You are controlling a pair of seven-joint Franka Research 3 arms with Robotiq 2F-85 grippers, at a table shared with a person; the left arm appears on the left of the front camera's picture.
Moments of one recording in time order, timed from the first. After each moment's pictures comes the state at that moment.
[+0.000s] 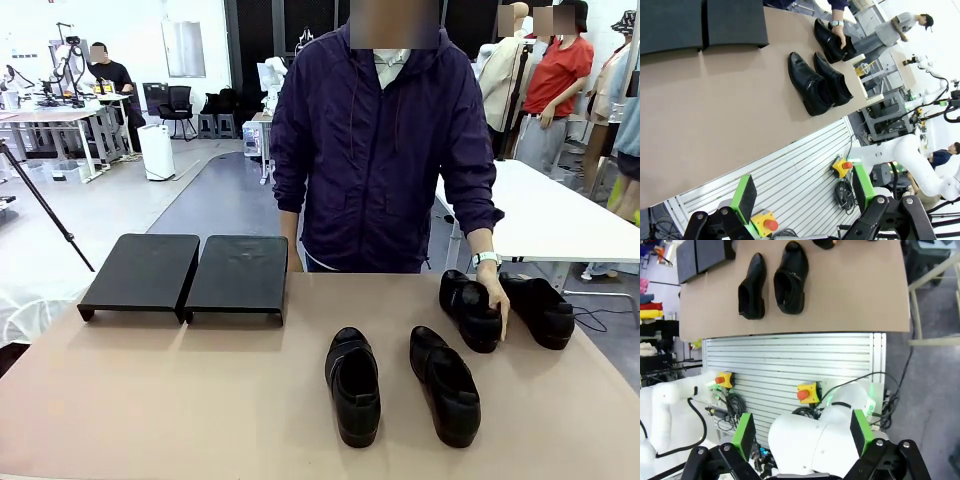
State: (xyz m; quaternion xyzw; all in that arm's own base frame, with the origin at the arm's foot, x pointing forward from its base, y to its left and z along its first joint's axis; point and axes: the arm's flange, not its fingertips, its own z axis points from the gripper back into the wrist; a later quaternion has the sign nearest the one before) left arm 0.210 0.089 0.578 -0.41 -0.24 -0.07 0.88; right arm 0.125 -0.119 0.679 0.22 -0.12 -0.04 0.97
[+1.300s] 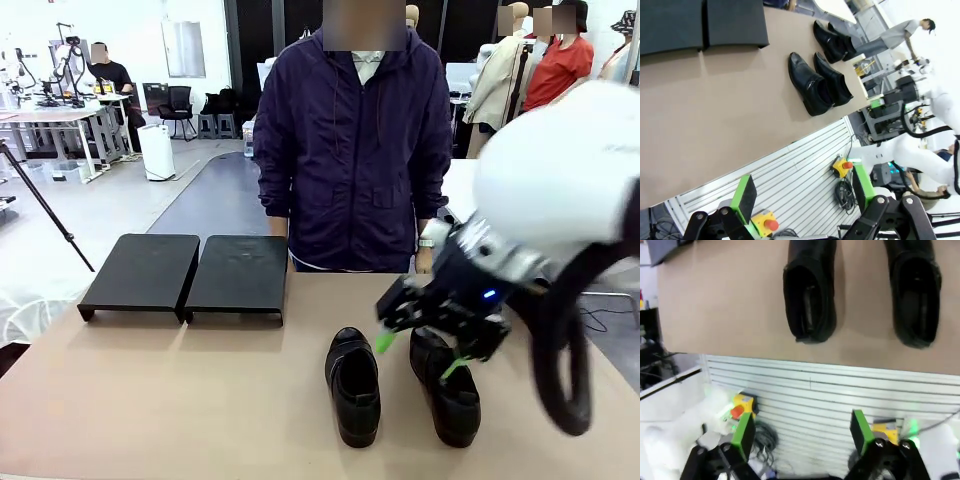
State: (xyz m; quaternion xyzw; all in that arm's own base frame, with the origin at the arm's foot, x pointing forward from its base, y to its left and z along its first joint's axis) left arm 0.211 0.089 0.578 -0.41 -0.24 -0.07 0.88; right arm 0.281 0.225 0.471 0.20 -0.01 -0.04 0.98
